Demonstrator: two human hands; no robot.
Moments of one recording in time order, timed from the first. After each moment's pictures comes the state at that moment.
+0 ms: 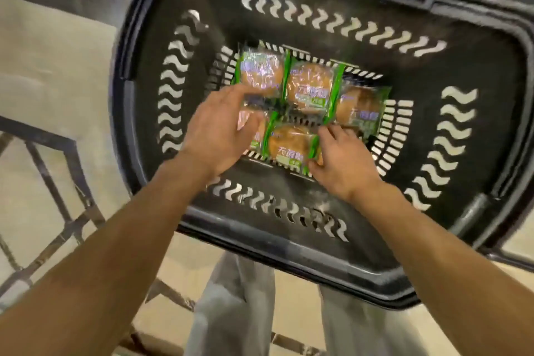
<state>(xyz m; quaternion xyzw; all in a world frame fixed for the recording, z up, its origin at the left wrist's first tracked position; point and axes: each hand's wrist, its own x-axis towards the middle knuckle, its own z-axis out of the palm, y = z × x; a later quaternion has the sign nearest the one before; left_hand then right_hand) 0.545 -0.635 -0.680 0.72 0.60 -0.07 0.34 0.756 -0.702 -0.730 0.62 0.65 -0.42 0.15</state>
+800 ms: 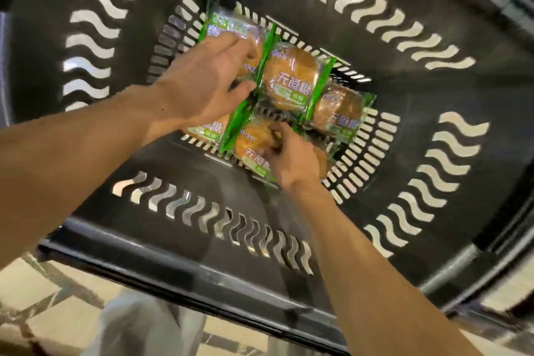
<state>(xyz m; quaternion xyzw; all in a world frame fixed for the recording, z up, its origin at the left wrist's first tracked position) 0.550 -0.589 -0.772 0.77 0.52 -0.08 0.36 0.722 -0.701 -0.812 0.71 0.47 -0.52 0.09</state>
